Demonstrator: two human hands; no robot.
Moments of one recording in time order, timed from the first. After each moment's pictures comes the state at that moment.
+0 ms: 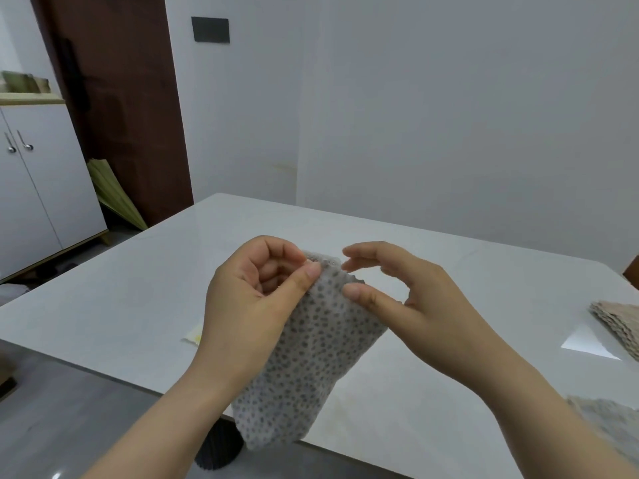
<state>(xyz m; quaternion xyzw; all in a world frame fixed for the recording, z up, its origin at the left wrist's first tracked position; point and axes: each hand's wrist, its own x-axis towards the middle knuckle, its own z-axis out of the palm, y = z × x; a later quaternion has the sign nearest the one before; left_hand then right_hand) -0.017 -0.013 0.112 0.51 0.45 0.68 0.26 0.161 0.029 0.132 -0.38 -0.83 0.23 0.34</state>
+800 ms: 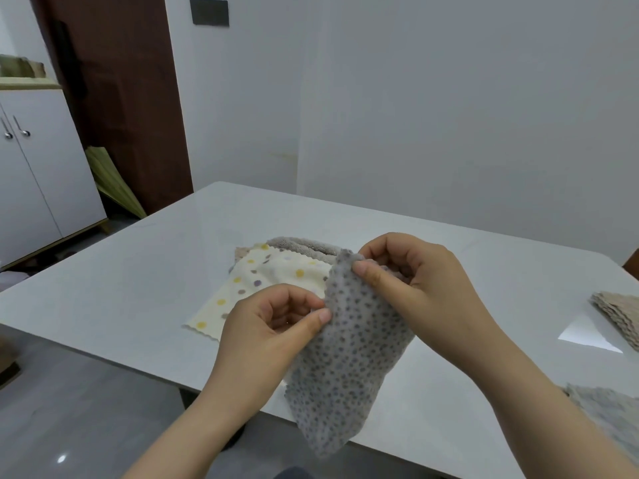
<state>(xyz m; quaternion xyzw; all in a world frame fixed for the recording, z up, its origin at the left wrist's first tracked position) -0.014 -0.017 0.062 0.51 0.49 0.62 0.34 0.156 0.031 0.127 -0.40 -0.78 0.26 0.40</state>
